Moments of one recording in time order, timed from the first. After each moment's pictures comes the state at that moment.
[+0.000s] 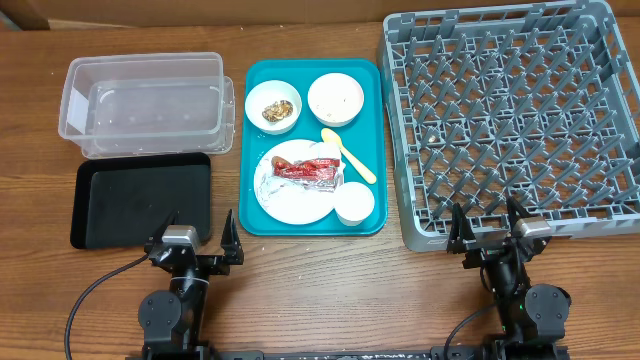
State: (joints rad) left arm 0.03 0.02 0.01 -0.07 0.11 -0.13; right arm 0.01 0.01 0.02 -0.02 -0.14 0.15
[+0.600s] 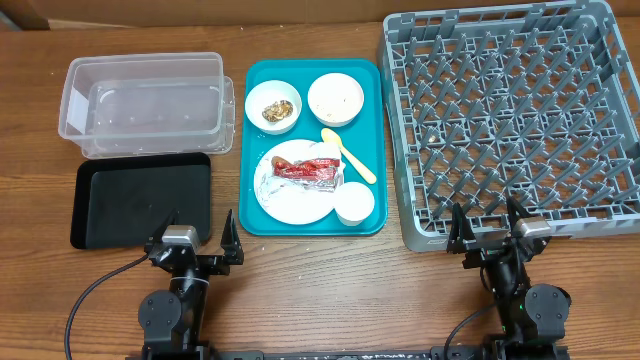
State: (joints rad) left arm 0.03 0.02 0.01 -0.07 0.11 -0.13; right arm 0.01 0.01 0.02 -0.02 -0.14 0.15
